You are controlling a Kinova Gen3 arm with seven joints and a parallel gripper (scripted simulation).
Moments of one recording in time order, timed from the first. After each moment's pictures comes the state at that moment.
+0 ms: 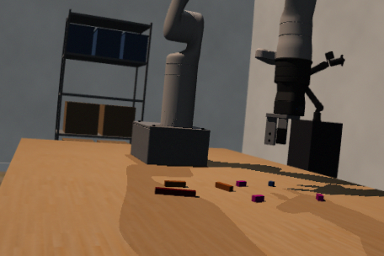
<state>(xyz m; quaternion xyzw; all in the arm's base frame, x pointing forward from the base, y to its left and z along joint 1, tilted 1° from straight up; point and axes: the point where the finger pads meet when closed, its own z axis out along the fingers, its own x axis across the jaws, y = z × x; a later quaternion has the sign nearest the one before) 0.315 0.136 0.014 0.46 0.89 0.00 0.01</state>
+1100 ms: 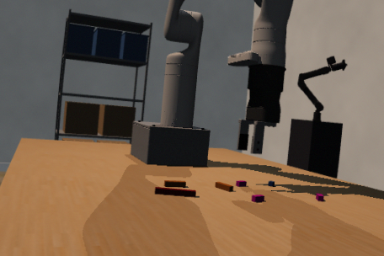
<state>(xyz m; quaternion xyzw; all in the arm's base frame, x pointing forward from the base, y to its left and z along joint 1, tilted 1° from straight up) 0.317 0.074 -0.004 -0.04 1.00 -0.01 0.01</state>
